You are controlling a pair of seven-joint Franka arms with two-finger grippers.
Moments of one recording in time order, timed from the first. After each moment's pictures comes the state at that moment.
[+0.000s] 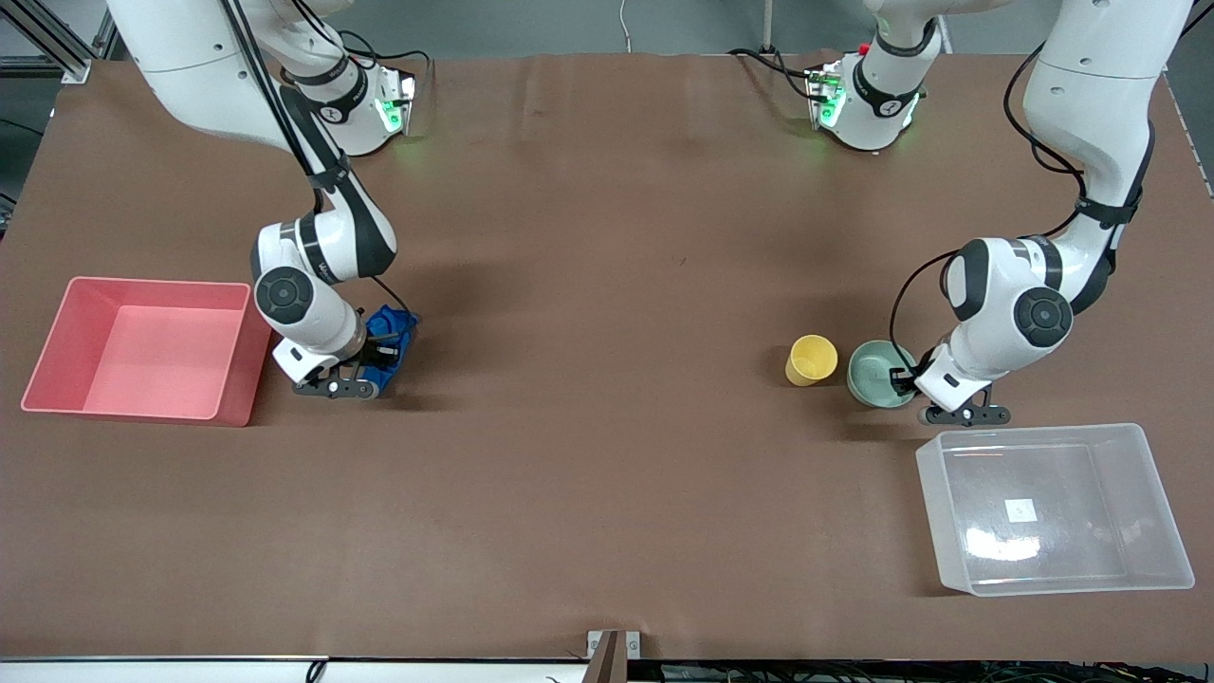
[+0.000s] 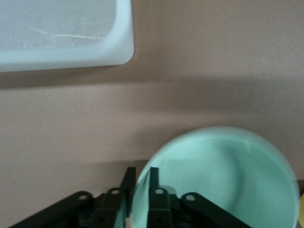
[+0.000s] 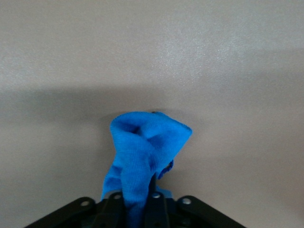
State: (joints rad) left arm 0.07 0.47 -0.10 -2.08 0.06 2.55 -0.05; right arm 0.26 0.42 -0.04 -2.18 -0.07 2.53 0.33
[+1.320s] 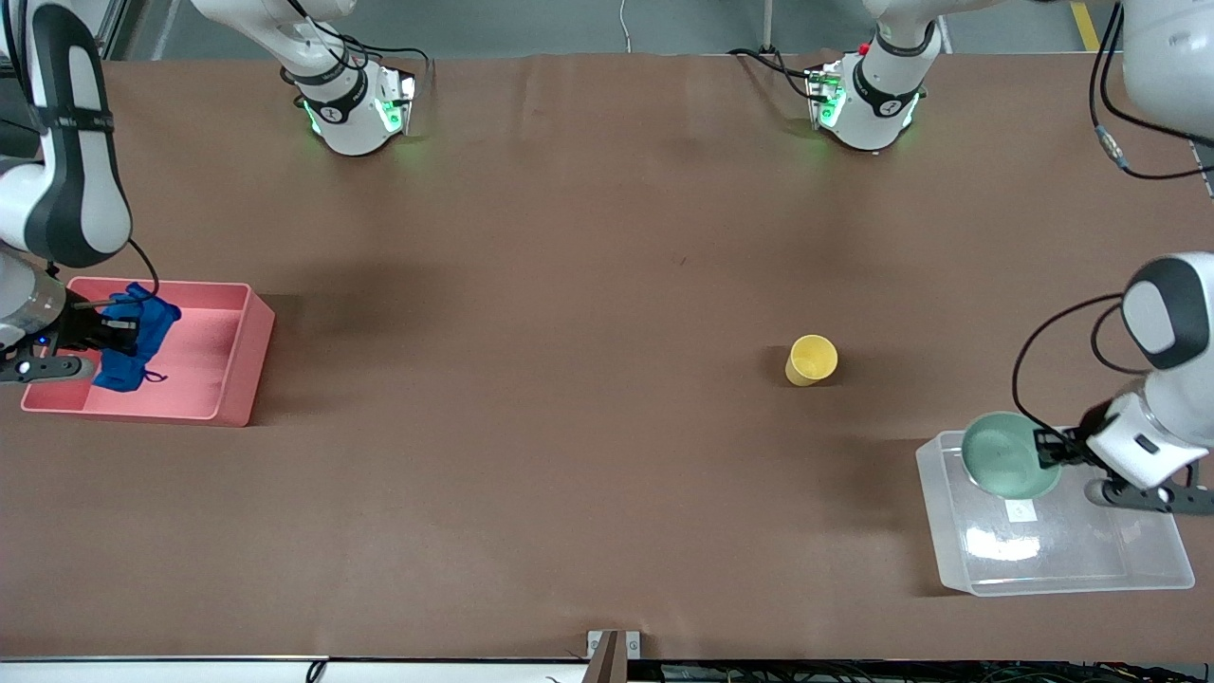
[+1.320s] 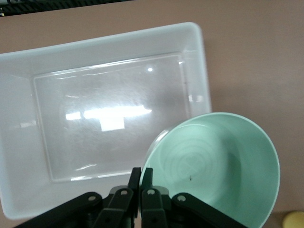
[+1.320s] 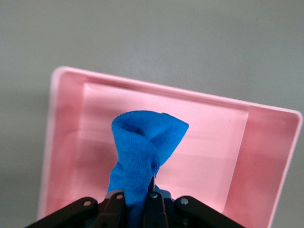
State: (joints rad) left arm 0.18 0.63 -0.10 -1.35 0.06 2.08 0.19; right arm 0.02 0.23 -0.37 -2.07 -0.07 2.32 -0.43
